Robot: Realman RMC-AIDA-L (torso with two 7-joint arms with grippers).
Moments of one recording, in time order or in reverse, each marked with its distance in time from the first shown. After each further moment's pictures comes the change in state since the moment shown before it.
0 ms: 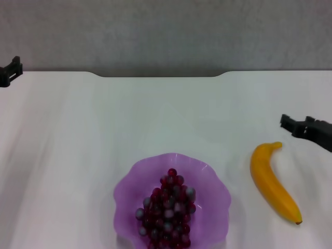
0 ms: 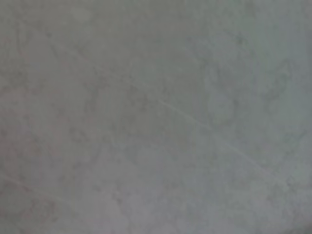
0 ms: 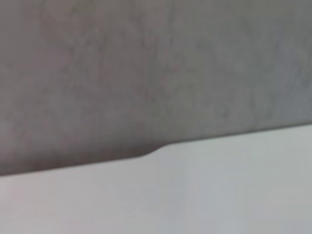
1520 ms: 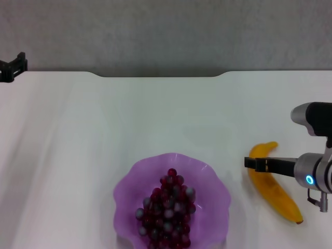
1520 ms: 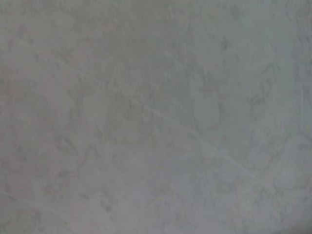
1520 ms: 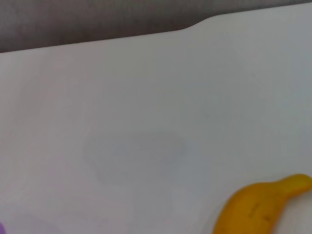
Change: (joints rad) left arm -0.011 0.002 -0.014 -0.050 0.002 -0.074 0.012; right arm 0.204 0.004 -0.078 0.190 0.053 0.253 0.058
